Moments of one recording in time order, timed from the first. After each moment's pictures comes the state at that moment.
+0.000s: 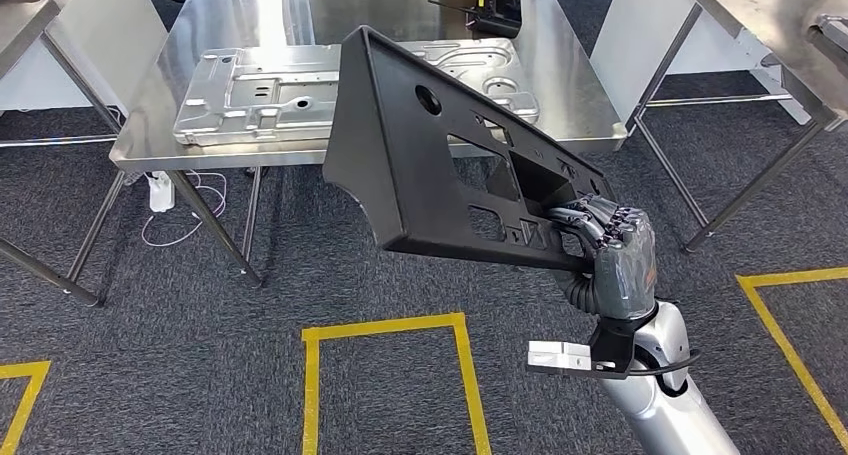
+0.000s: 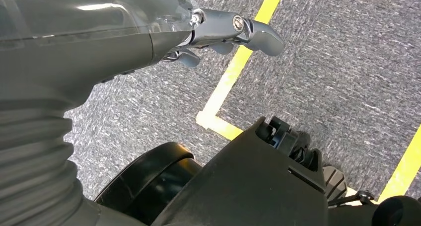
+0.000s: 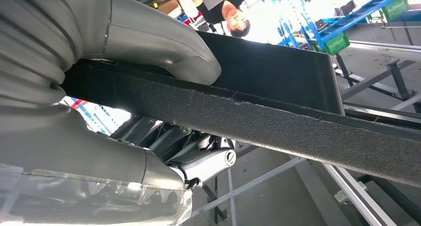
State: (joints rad) left arm -0.10 -0.15 0.30 -0.20 -1.08 0.17 -0.42; right arm -0.17 -0.27 0.33 -1.80 0.62 -0.56 -0.48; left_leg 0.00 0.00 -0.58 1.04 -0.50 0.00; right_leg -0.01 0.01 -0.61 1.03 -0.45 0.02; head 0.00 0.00
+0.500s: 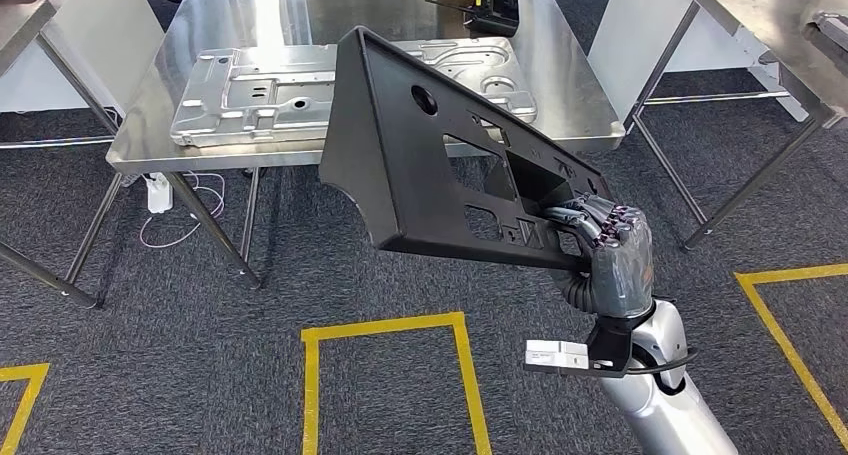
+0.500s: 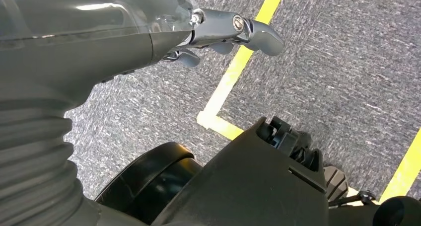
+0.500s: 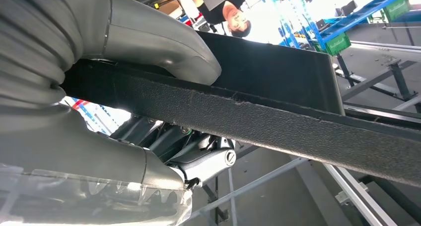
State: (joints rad) left arm -0.10 -0.15 0.30 -0.20 -1.08 0.17 -0.42; right arm -0.16 -0.27 0.33 -1.80 0.62 -0.56 -0.48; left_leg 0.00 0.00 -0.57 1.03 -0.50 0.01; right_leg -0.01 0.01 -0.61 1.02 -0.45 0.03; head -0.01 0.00
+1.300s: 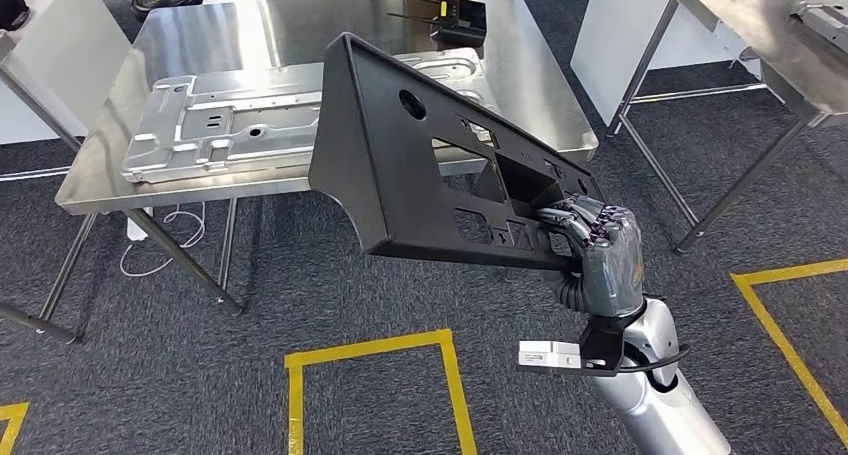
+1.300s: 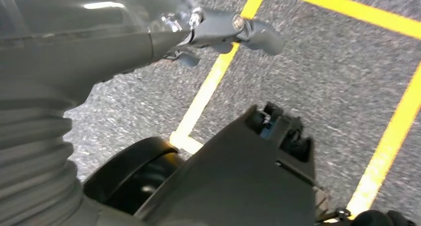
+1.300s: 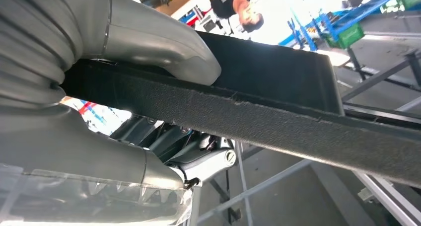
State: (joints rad) left arm -0.10 -0.15 0.30 -0.20 -1.08 0.17 -0.43; right arm -0.15 -0.27 0.34 -1.81 0.63 -0.56 -0.48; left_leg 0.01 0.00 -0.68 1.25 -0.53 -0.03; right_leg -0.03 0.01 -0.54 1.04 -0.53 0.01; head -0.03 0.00
